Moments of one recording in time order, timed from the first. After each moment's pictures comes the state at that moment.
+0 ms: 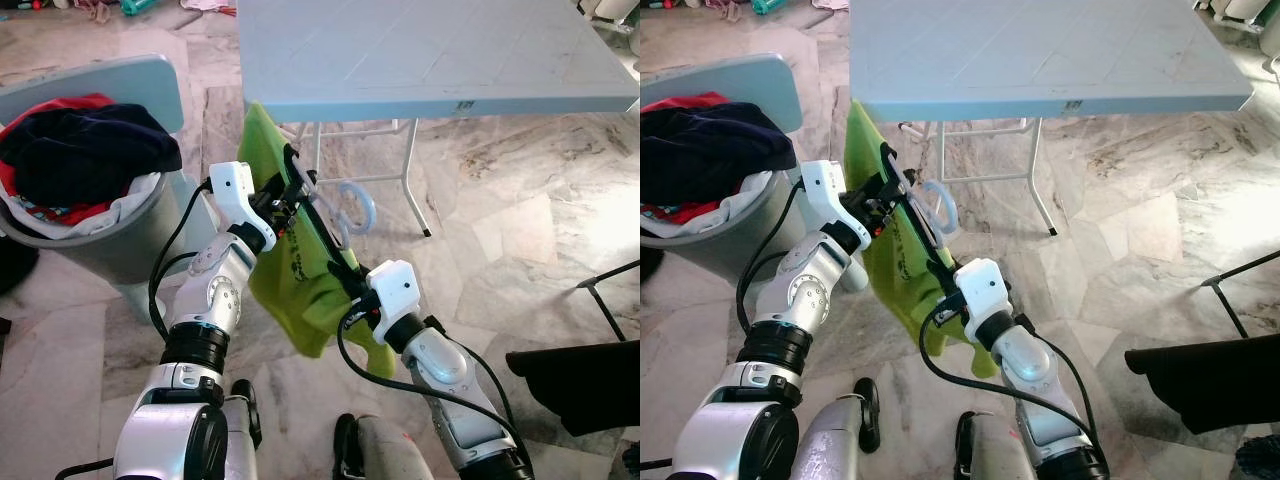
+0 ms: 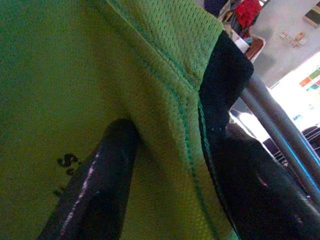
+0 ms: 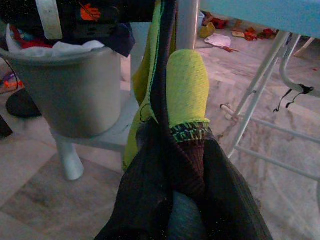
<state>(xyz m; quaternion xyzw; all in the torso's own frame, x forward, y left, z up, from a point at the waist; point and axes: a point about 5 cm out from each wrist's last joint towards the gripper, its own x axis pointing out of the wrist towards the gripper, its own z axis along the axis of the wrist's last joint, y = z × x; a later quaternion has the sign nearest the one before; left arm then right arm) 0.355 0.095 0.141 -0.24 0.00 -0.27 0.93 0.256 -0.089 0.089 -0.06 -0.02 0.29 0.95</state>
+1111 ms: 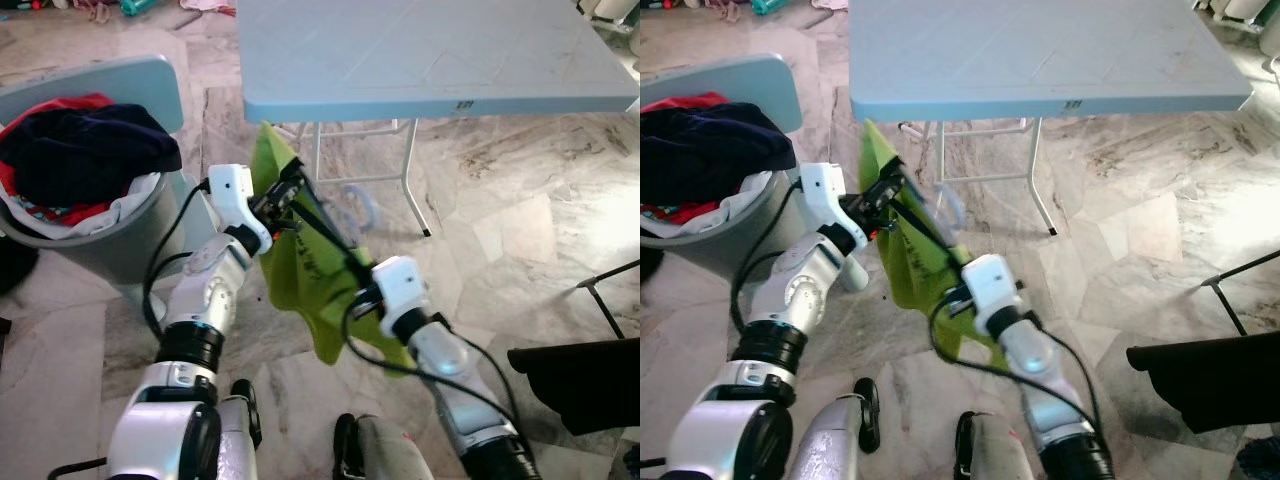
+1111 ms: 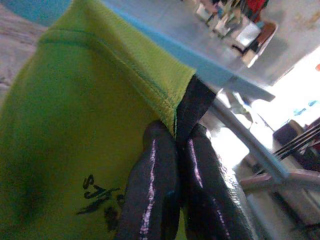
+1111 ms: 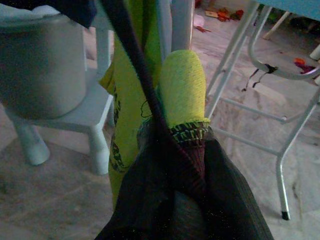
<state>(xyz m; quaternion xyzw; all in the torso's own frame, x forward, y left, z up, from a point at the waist) 0.356 0.110 0.134 -0.20 0.01 -0.26 0.95 0.272 -0.109 0.078 -0.10 0.01 0.23 0.97</state>
